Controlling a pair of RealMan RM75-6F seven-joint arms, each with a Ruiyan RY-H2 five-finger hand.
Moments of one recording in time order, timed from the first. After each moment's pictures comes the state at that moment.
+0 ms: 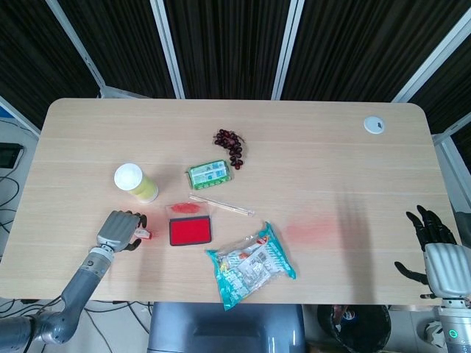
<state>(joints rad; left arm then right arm) -0.61 -1.44 0.00 -1.58 1.02 1.00 0.53 0.06 -1.14 0.08 -1.58 -1.51 1.52 0.00</state>
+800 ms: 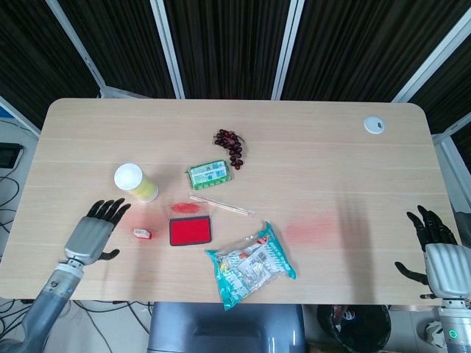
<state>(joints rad) -0.46 -1.22 0.10 -1.77 1.29 1.25 0.41 0.06 -1.15 0.08 -1.59 -1.51 1.52 -0.01</state>
